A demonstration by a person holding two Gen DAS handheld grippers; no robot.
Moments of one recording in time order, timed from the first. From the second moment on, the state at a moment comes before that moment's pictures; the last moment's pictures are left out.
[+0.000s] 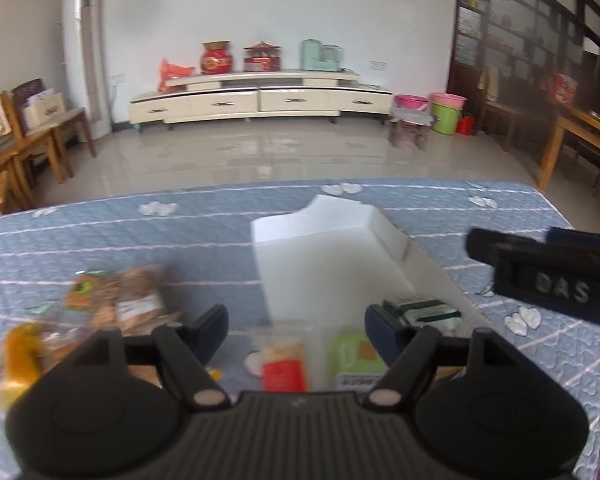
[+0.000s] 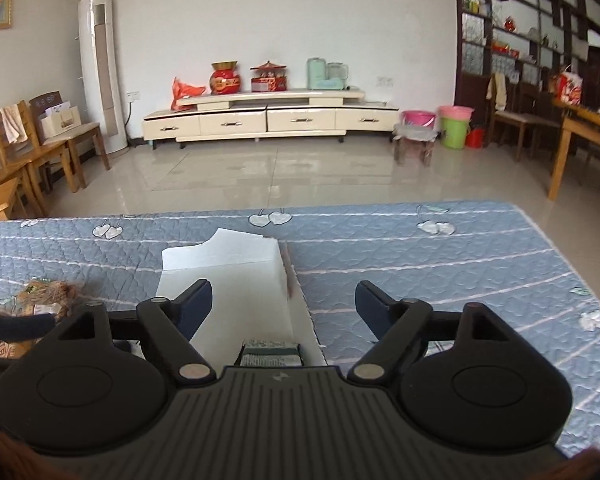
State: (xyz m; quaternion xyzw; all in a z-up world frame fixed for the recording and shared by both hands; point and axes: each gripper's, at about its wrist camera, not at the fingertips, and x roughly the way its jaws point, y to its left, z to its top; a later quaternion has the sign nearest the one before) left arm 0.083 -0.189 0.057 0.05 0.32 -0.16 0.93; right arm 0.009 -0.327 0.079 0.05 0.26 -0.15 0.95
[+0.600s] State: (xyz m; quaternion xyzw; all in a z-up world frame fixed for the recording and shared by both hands) left arm 0.053 -0.124 0.065 0.03 0.32 -0.11 0.94; right arm -0.013 -0.281 0.078 0.04 0.27 -0.11 0.96
